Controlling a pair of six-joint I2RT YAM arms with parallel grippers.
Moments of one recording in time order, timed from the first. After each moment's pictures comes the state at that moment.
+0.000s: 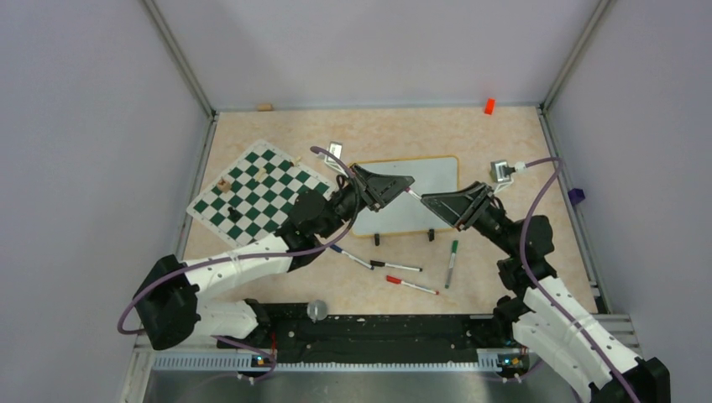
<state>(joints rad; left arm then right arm) -0.92 1.25 0.77 0.78 0.03 -1.16 0.42 0.67 0.40 0.65 -0.51 1.18</state>
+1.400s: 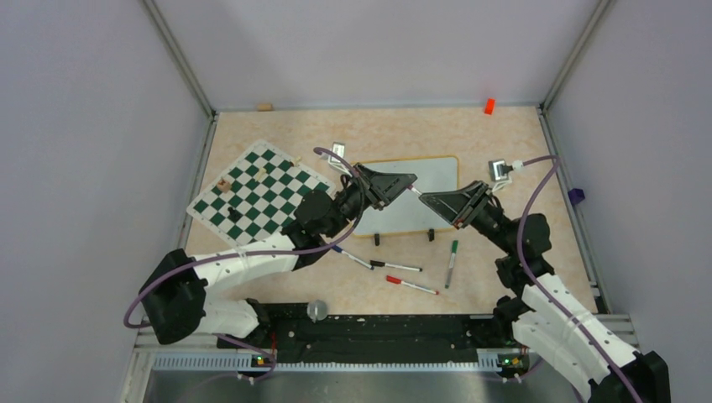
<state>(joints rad) -0.93 1.30 0.77 0.82 -0.03 -1.16 0.42 0.69 0.39 0.69 -0.50 1.21</state>
